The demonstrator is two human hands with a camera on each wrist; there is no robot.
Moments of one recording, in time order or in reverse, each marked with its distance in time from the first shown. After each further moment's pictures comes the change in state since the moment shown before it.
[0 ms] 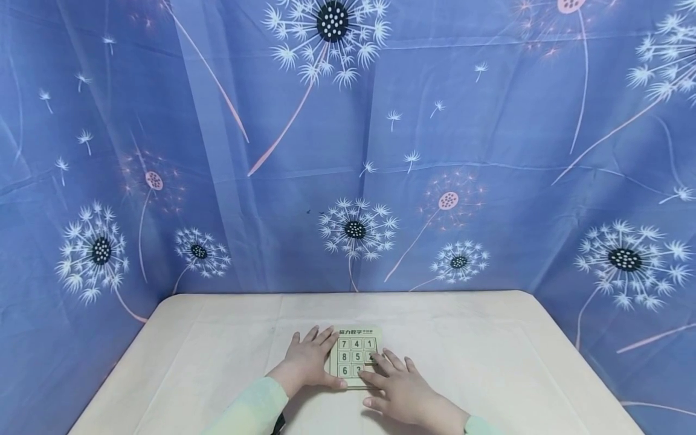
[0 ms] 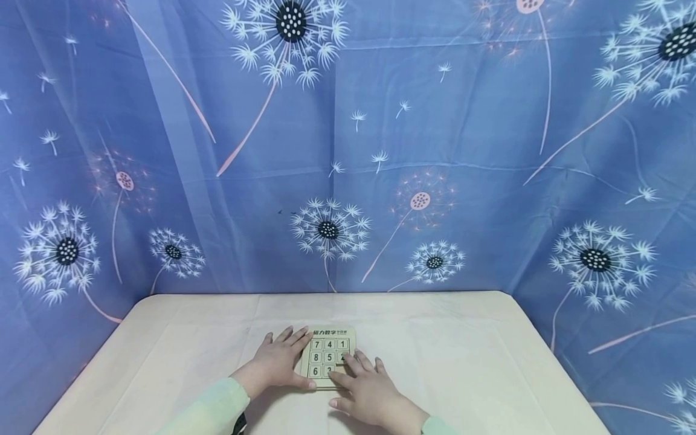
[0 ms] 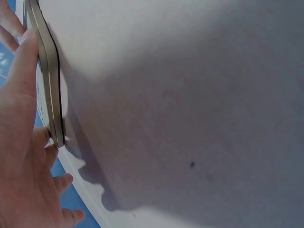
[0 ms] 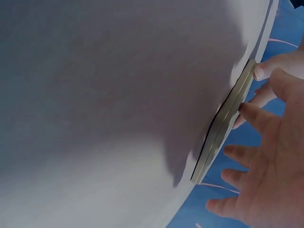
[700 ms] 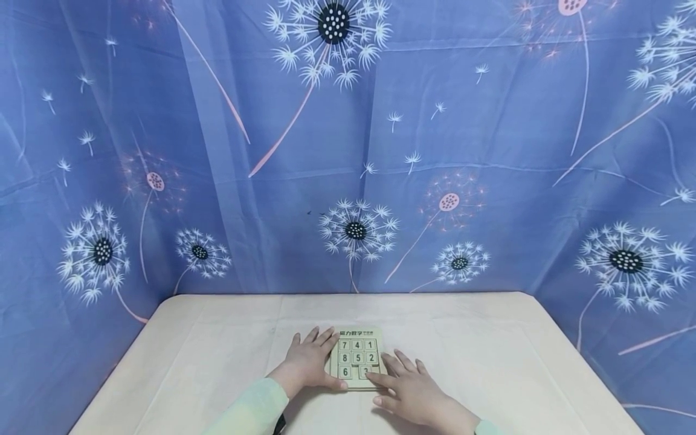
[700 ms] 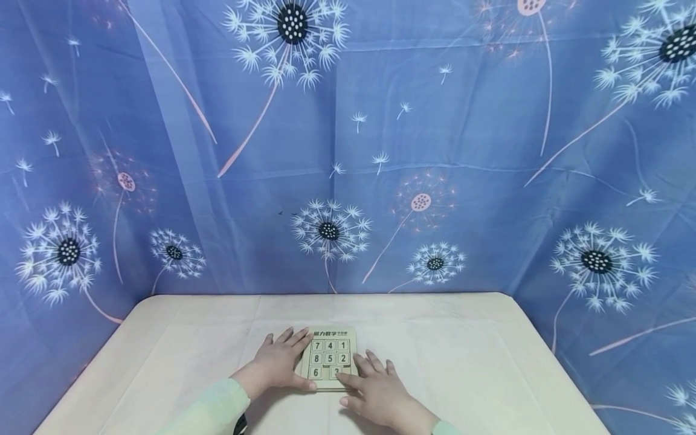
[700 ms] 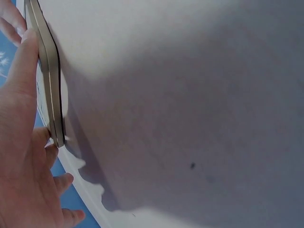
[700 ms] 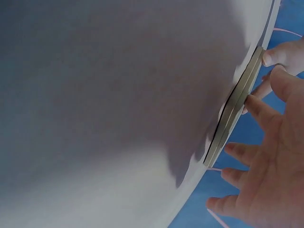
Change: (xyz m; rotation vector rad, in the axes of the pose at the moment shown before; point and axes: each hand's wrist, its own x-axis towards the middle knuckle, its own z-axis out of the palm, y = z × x) left_hand 0.000 0.002 -0.002 0.003 -0.009 -0.006; right_hand -0.009 0.012 -0.001 0.058 0.030 0.022
